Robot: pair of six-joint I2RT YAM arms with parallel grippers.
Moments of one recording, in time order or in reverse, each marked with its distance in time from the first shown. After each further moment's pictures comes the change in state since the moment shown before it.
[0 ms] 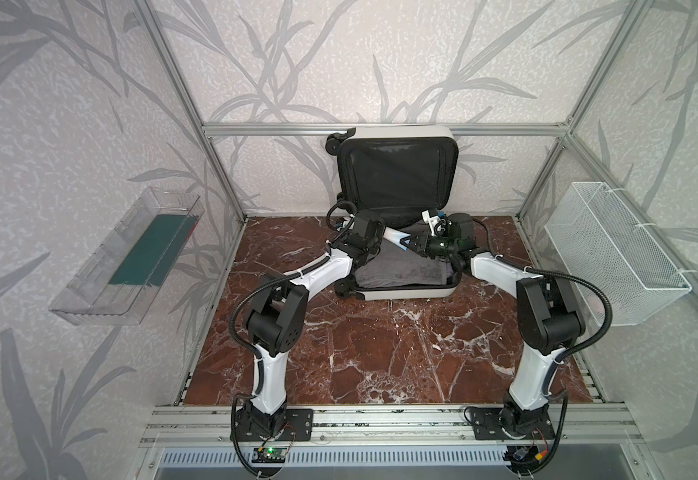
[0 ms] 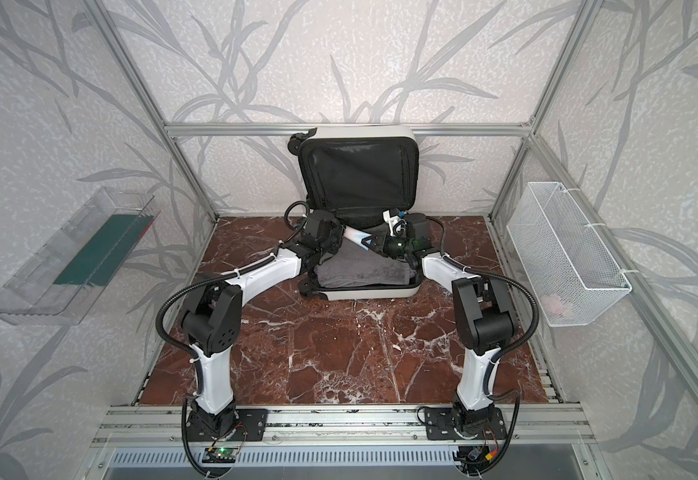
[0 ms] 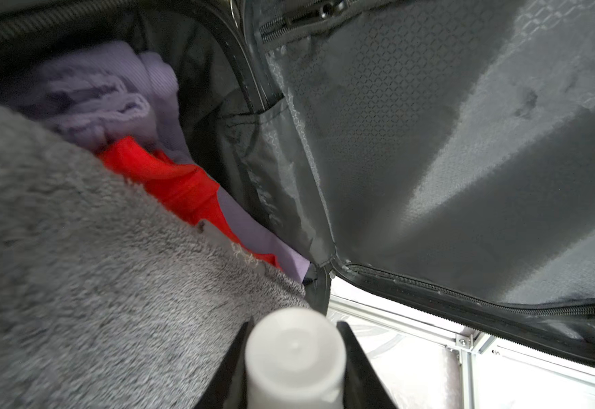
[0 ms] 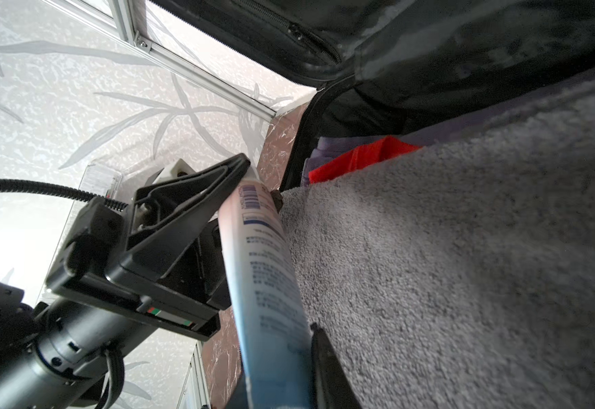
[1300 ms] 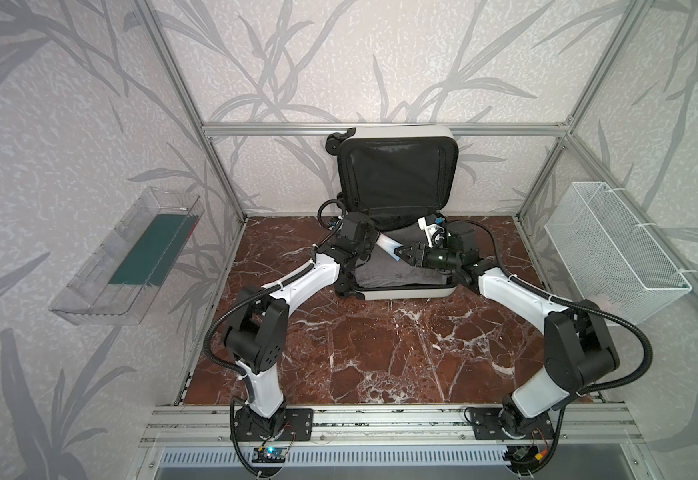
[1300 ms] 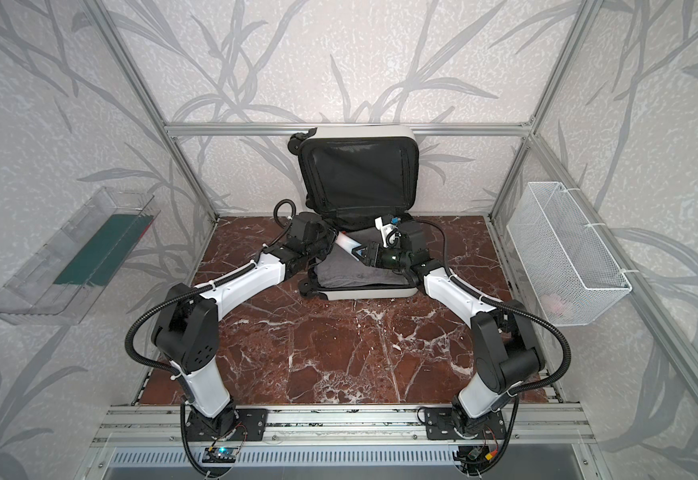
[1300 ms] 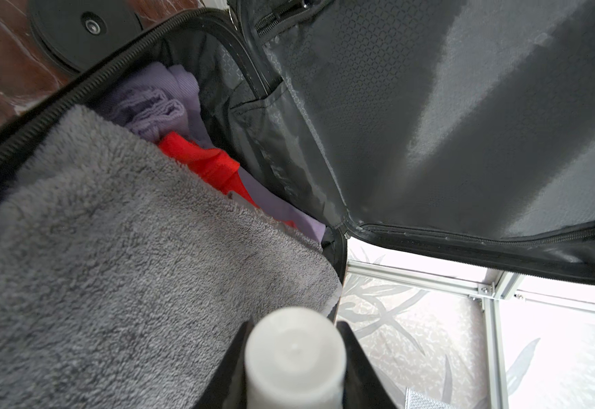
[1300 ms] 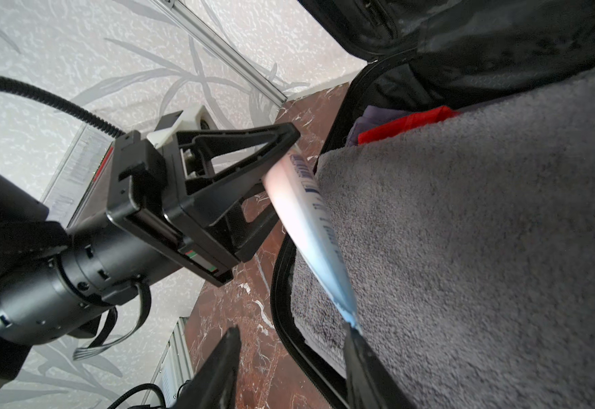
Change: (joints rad) left arm 0.023 -0.191 -0.135 -0.089 0.087 0.154; right arm 0.120 -0.277 -0.180 -0.074 0.142 -0.105
